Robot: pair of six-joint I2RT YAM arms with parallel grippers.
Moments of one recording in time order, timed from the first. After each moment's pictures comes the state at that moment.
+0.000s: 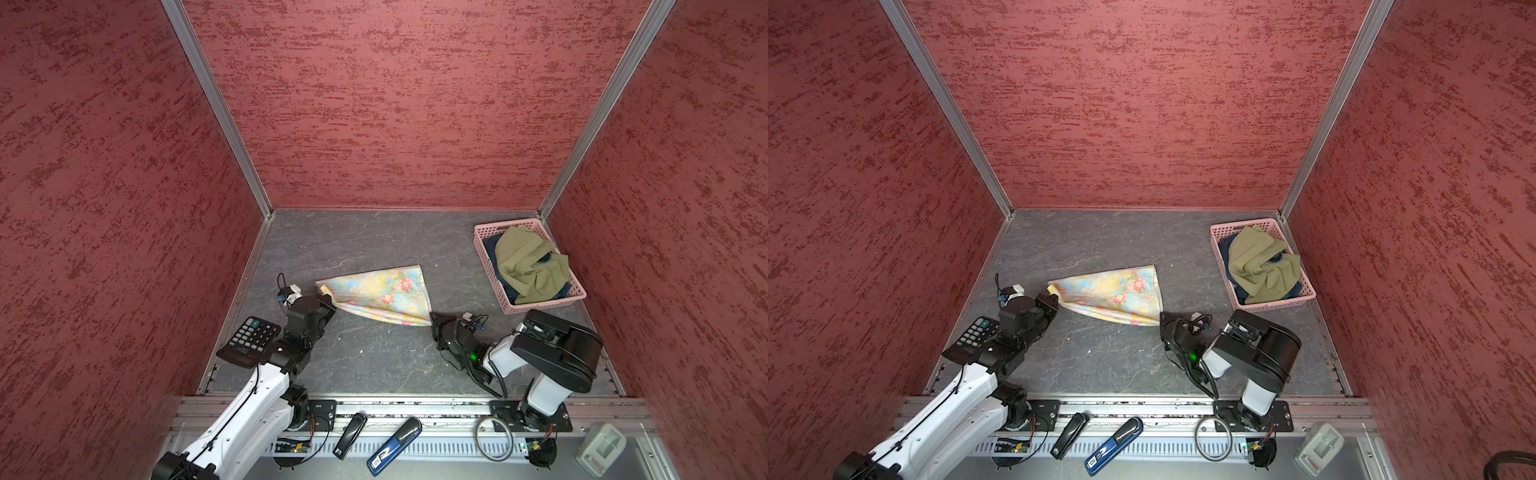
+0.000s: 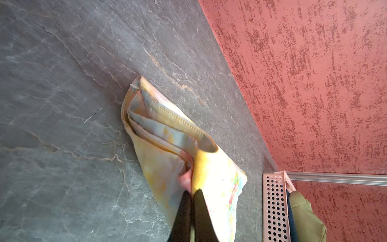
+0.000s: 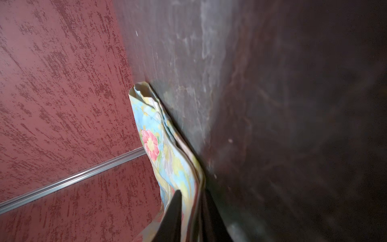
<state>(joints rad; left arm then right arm) -0.32 0.70 0.31 -0.12 -0.17 -1.15 0.90 1.71 0.28 0.92 0.44 1.98</state>
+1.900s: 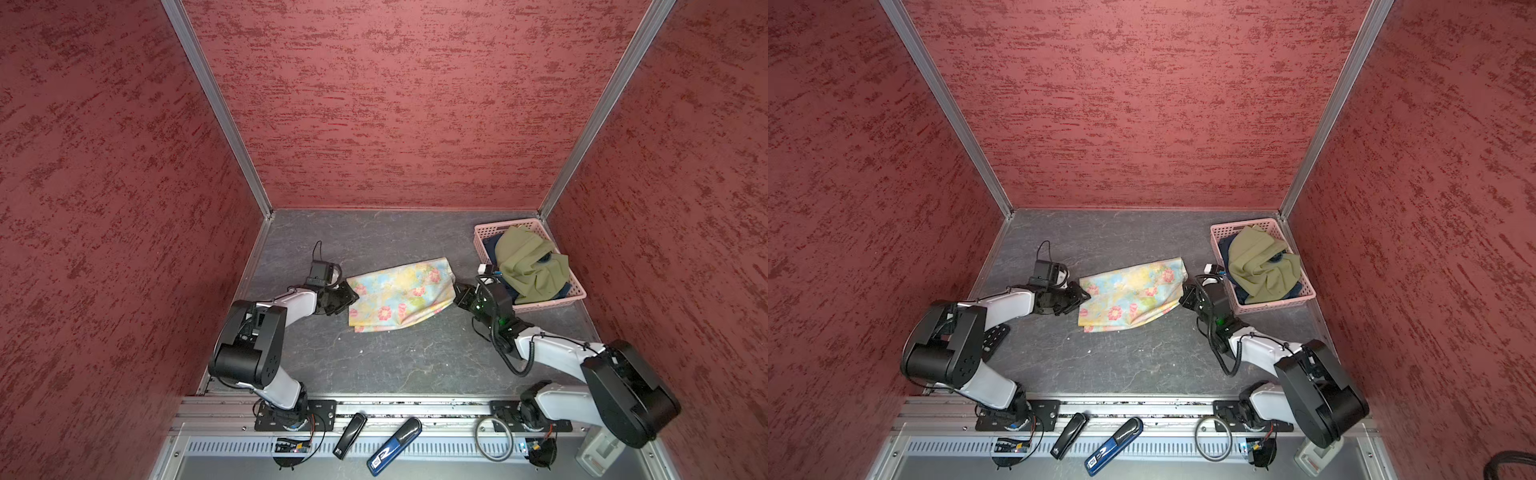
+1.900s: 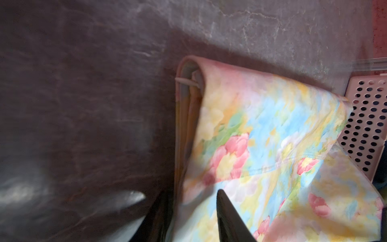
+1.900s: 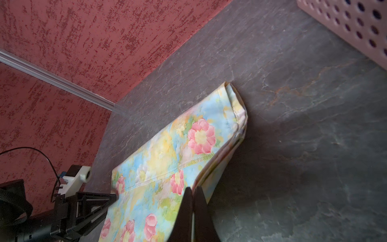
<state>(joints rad) -0.18 1.60 0.72 -0.17 0.38 -0.69 0.47 1.30 0.40 0.52 0.02 0.81</state>
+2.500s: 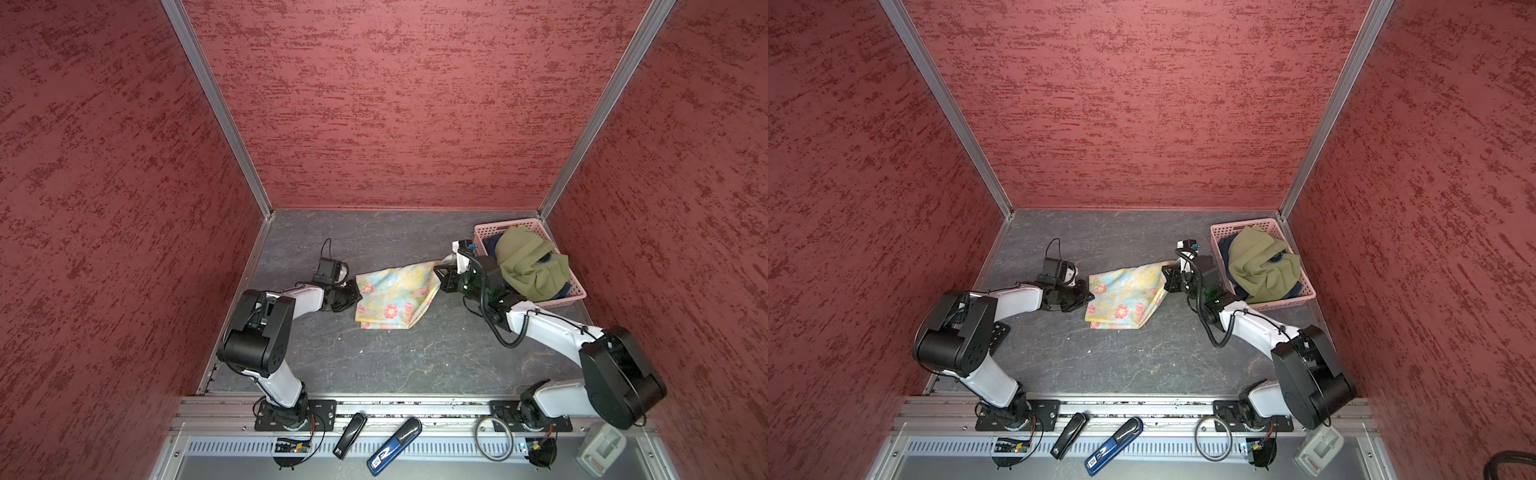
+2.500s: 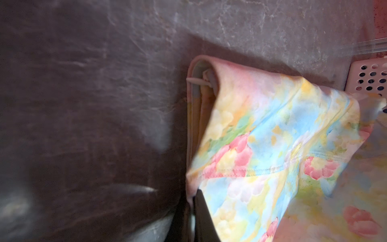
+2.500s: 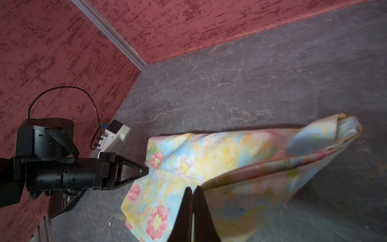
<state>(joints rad) -0.22 1.66 0.76 -0.11 0.39 -0.67 0.50 1.40 0.72 0.30 -0.24 0.51</state>
